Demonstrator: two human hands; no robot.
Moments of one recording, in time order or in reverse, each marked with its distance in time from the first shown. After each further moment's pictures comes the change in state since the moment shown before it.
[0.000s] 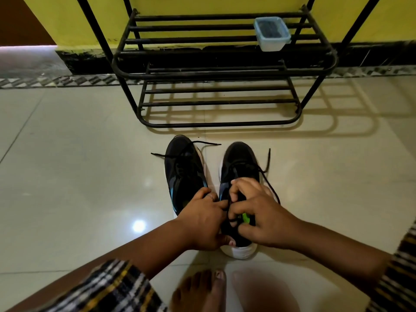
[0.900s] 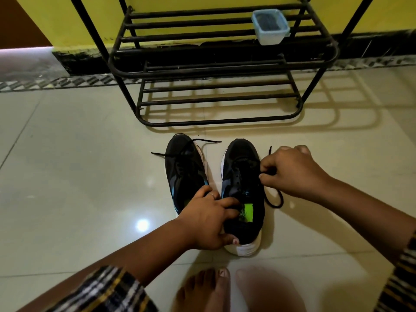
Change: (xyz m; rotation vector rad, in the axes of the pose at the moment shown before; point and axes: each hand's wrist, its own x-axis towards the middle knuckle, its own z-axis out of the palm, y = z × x) left_hand 0.002 -0.004 0.007 0.007 0.036 0.042; right_hand 0.021 0.011 -0.064 -0.369 0.026 0.391
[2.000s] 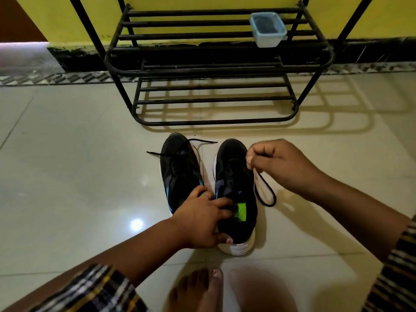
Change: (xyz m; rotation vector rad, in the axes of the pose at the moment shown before) left_hand 0.000 -0.003 0.002 -0.037 0.010 0.006; right_hand -0.003 -0.018 -0.018 0.723 0.061 -0.050
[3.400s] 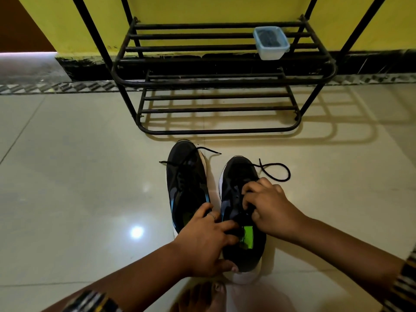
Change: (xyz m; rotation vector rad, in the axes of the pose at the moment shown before) left_hand -0.013 0.009 0.010 -0.020 0.083 0.092; right_hand -0.006 0.053 0.048 -0.761 -0.237 -0.075
